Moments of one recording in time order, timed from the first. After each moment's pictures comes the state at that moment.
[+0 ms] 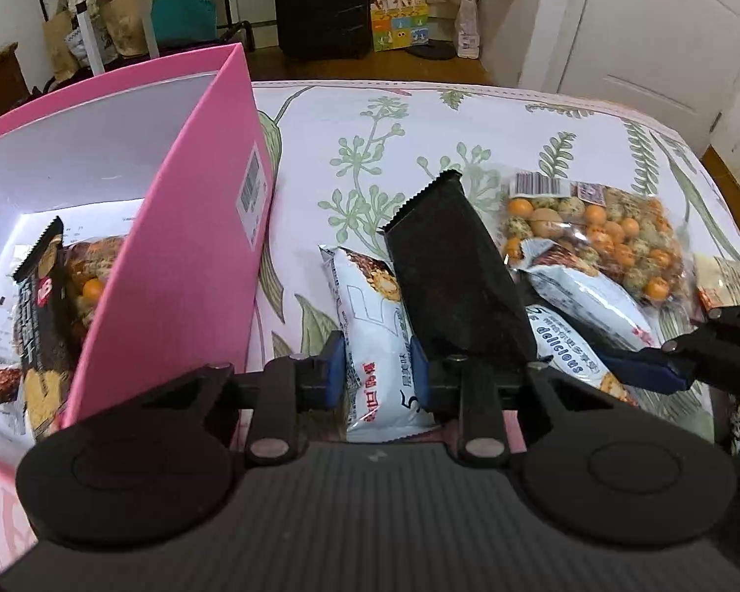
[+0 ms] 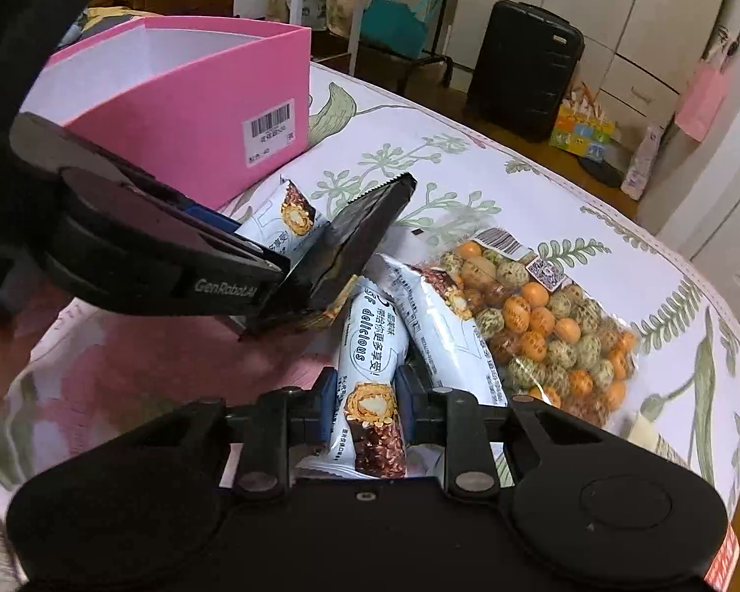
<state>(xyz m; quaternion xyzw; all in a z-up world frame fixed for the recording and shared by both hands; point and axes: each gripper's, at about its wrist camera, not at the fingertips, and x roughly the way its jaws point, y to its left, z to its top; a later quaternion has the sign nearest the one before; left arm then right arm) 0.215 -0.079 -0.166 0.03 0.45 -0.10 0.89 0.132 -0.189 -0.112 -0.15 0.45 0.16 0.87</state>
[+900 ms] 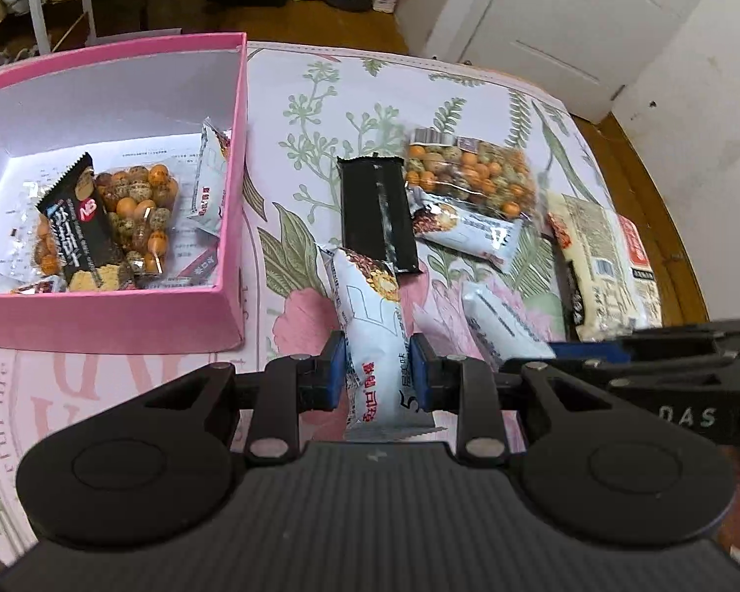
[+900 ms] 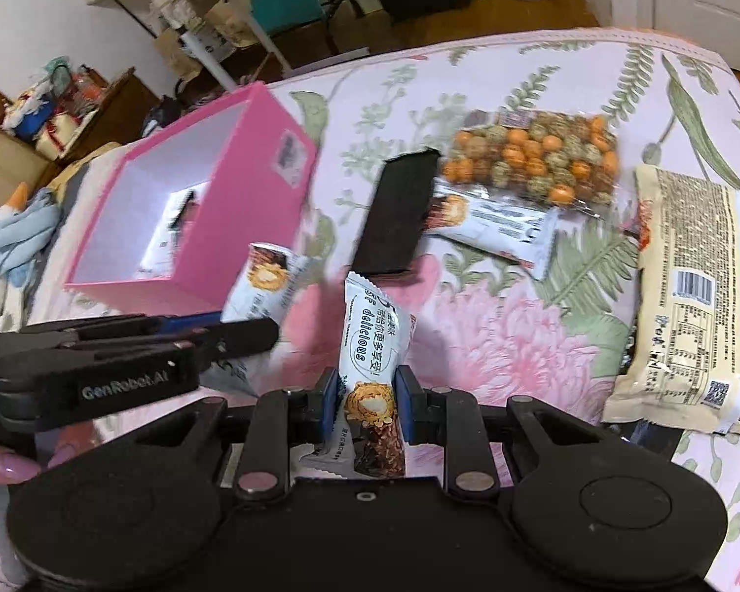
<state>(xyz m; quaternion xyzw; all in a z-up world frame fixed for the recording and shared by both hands) 0.152 -0.019 -0.088 -0.02 0.52 -0.22 0.82 0.077 -0.208 -0.044 0.17 0.54 0.12 0.82</state>
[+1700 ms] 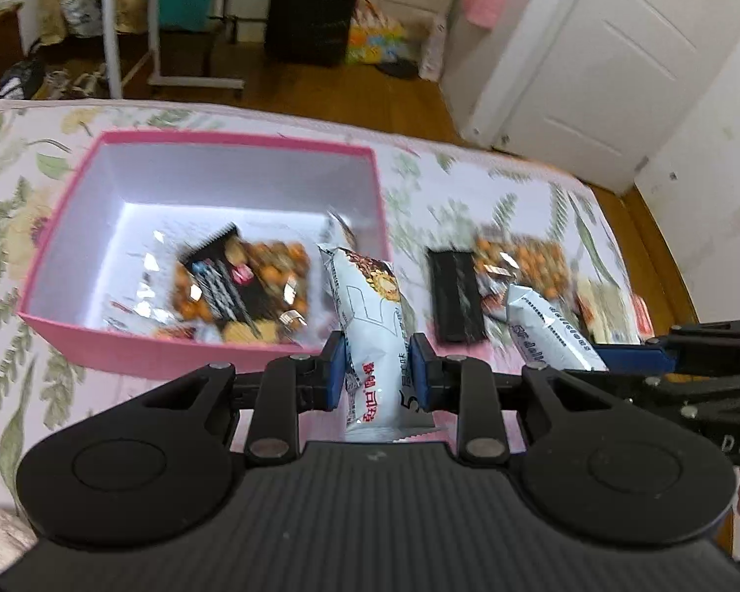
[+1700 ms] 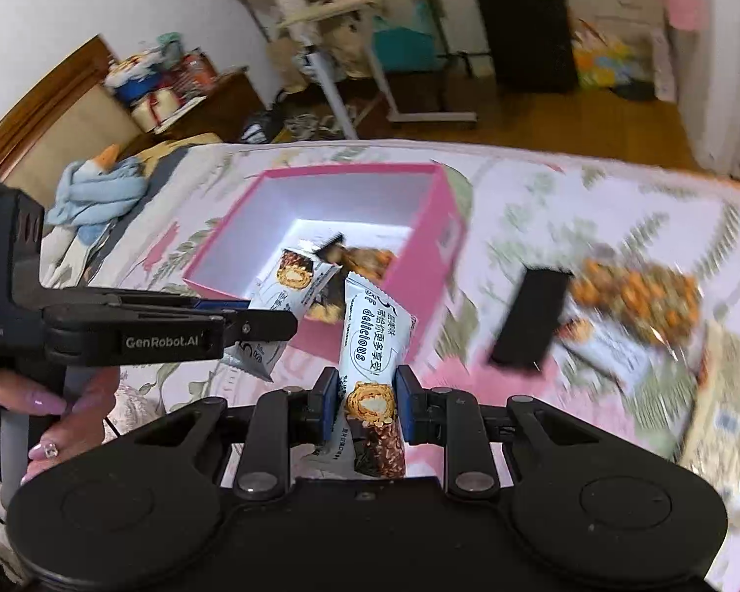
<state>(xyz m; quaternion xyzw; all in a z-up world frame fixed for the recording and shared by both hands) 0.154 0.084 -0.012 -0.06 0.46 -0.17 0.87 0.083 -0.131 0.043 0.08 0.46 0.22 0.85</state>
